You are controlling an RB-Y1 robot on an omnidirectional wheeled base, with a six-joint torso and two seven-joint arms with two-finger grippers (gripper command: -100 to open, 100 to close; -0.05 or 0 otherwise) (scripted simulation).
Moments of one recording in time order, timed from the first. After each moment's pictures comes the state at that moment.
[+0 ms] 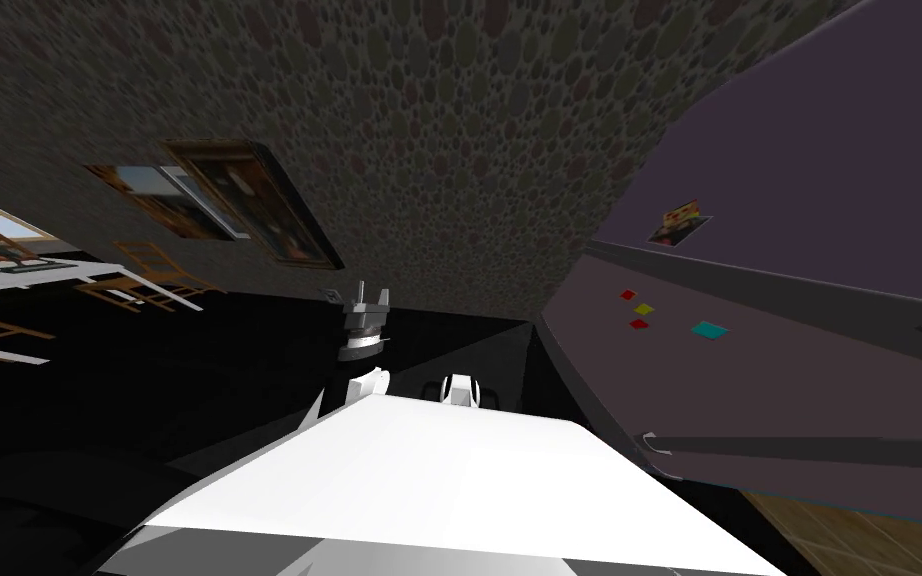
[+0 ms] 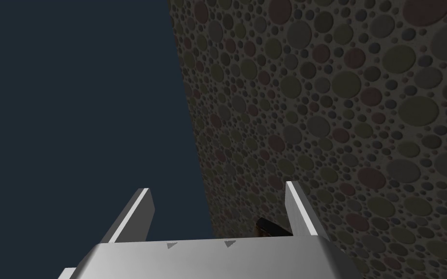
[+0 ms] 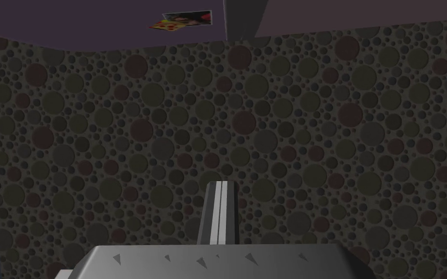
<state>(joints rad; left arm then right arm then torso) 0.55 0.03 0.02 -2.26 0.09 -0.57 0.08 1.43 -0.88 -1.26 -2.13 1.20 -0.03 0.24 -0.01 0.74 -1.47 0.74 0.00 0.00</state>
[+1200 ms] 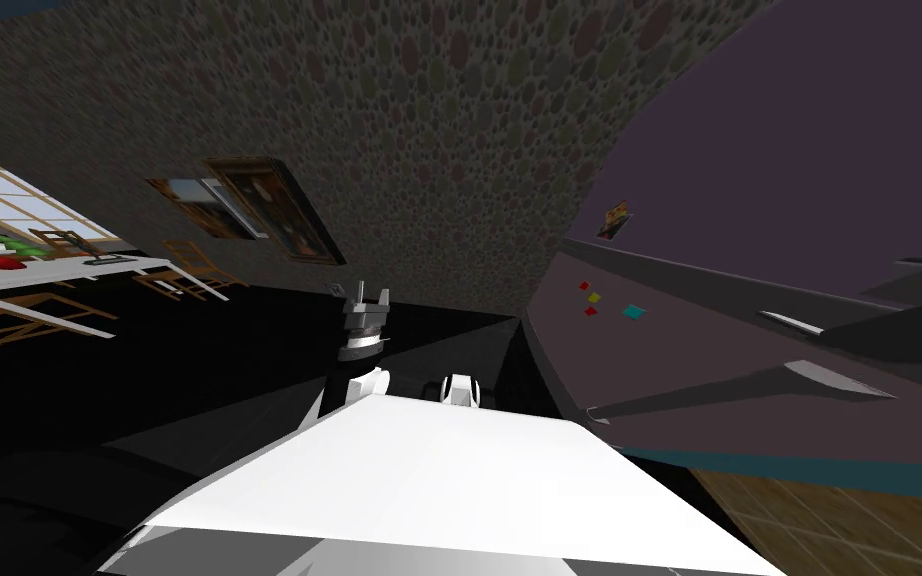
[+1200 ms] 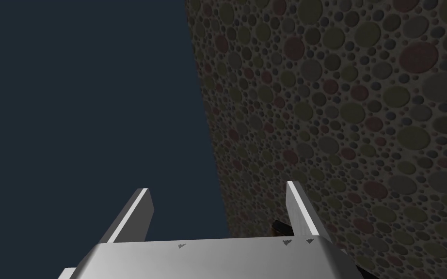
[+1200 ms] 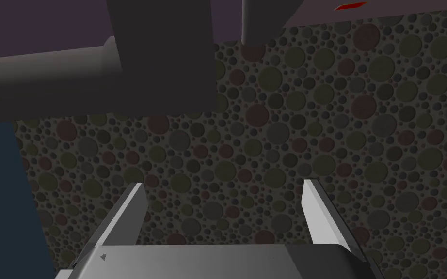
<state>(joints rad) 0.55 0.03 0.02 -2.26 0.09 -0.57 0.08 1.41 -0.95 -1.29 -2.22 1.18 -0.01 0.21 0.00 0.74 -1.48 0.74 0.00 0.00</state>
